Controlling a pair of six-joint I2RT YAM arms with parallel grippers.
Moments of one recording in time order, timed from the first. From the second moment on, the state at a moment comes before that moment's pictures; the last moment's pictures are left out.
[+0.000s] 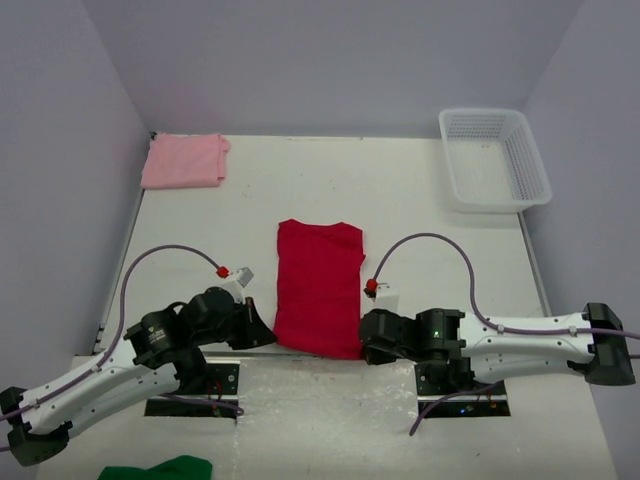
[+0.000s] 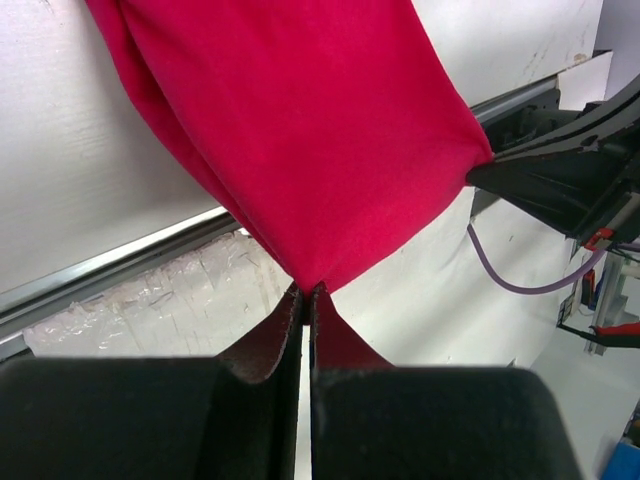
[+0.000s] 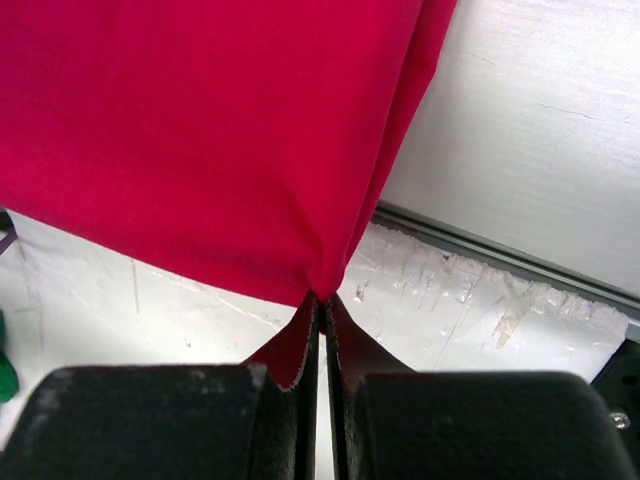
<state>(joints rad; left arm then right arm) -0.98 0.45 0.49 -0.76 0.08 -1.05 1.41 0.99 0.65 -0.74 0.26 1.20</state>
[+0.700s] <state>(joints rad) -0.93 1.00 0.91 -0.70 -0.21 -0.83 1.10 1.11 0.98 -0.89 0.37 0.97</state>
